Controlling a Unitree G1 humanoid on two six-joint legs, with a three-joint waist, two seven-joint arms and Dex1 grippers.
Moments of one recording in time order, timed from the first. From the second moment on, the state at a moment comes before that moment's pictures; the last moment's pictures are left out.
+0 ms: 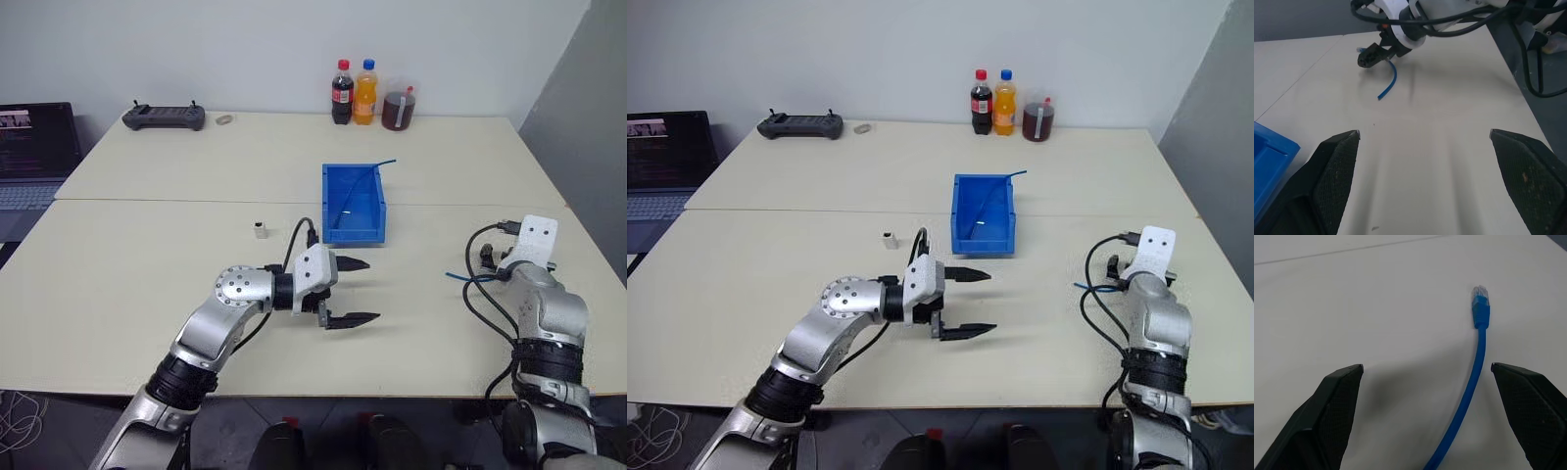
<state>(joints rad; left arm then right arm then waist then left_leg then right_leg) -0.44 0.44 -0.31 -0.11 -0.28 0.23 -1.02 -0.53 -0.29 -0.38 0.19 0.08 0.78 -0.14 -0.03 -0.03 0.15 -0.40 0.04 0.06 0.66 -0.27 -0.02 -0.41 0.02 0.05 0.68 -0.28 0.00</state>
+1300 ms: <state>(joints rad) -0.10 0.49 -0.14 -0.40 -0.31 0.36 -0.81 -0.35 -0.68 -0.11 0.03 0.22 0.62 0.53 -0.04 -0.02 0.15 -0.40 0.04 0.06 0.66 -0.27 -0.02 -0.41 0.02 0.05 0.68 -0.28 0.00</state>
